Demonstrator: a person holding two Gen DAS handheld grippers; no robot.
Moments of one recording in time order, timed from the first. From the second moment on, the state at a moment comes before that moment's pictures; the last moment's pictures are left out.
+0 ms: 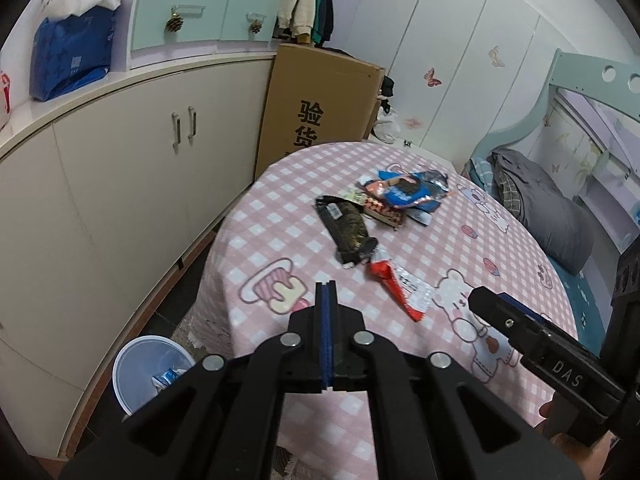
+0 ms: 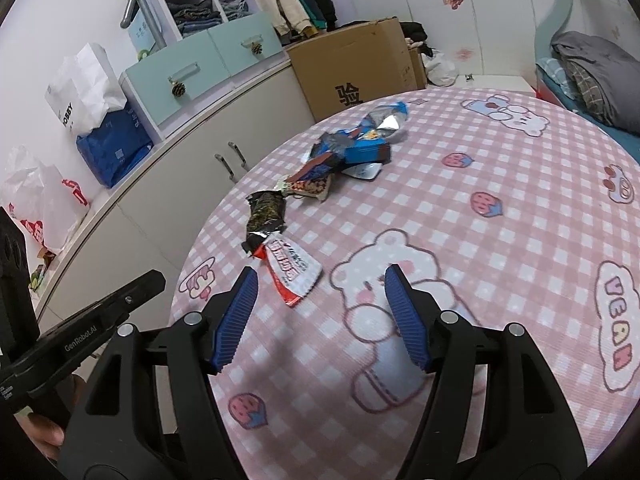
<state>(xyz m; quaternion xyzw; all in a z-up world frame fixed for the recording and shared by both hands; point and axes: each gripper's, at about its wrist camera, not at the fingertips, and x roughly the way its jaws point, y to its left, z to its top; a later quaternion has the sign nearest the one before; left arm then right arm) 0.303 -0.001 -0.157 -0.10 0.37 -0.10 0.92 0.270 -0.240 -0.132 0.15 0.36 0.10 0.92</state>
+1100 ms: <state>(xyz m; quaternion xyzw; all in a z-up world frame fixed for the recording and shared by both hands) 0.413 -0.079 -0.187 -0.04 0.44 -0.06 0.90 0.327 -0.256 -0.147 0.11 0.39 0.13 0.91</state>
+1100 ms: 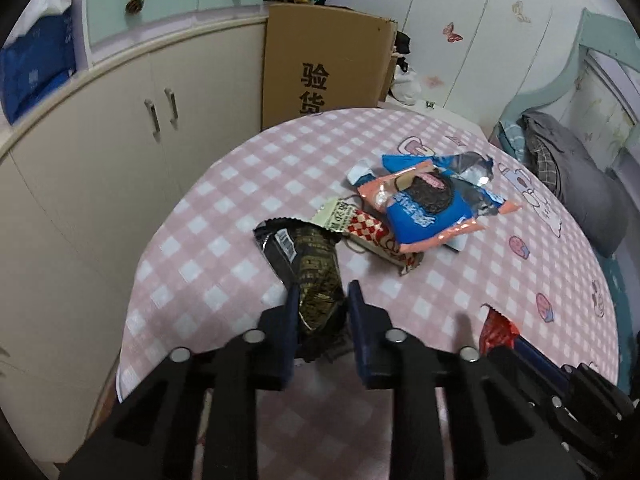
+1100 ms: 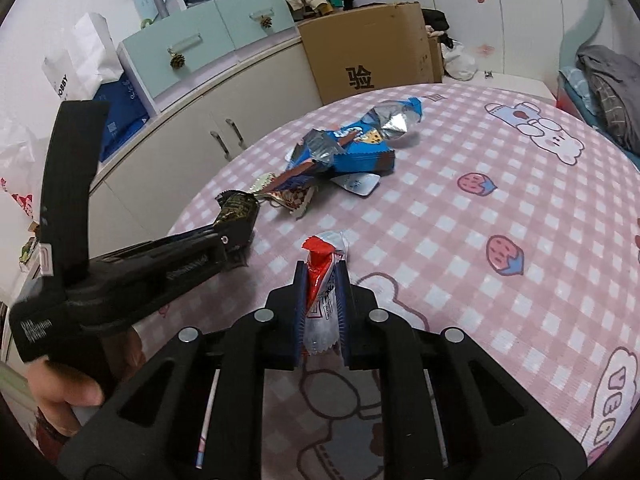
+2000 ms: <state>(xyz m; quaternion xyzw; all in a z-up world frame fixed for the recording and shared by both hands) 0.271 -0.012 -0.124 -0.07 0.37 -0.05 0.93 0.239 -0.204 -0.092 0.10 0.34 0.21 0.91</state>
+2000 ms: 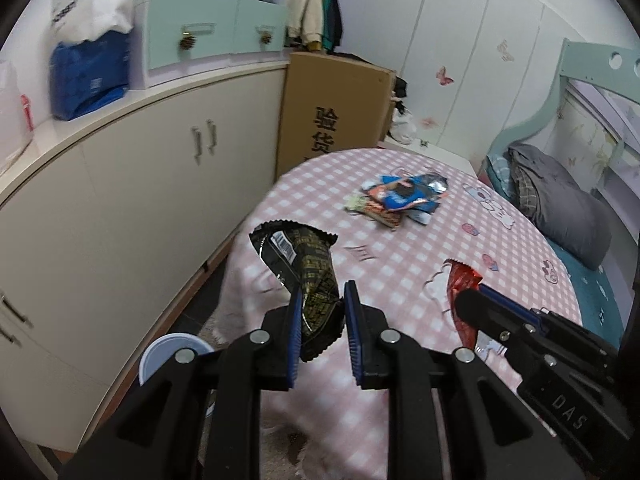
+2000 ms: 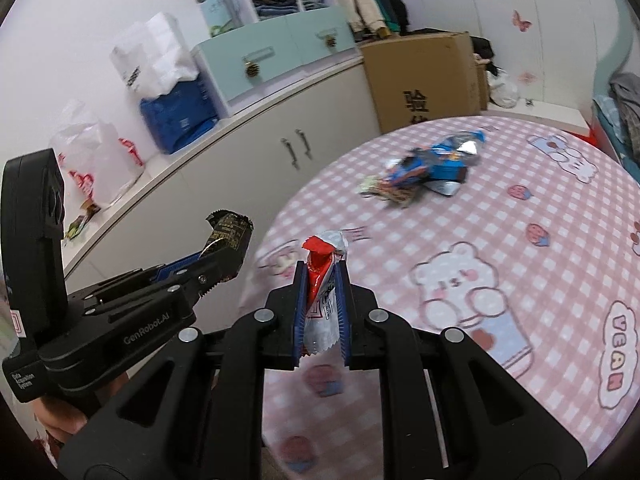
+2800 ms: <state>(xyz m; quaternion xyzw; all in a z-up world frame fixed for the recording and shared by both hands) 0.254 0.184 -0.217 -0.17 0.42 0.06 0.89 0.274 -0.005 -0.153 0.01 0.42 0.31 0.85</state>
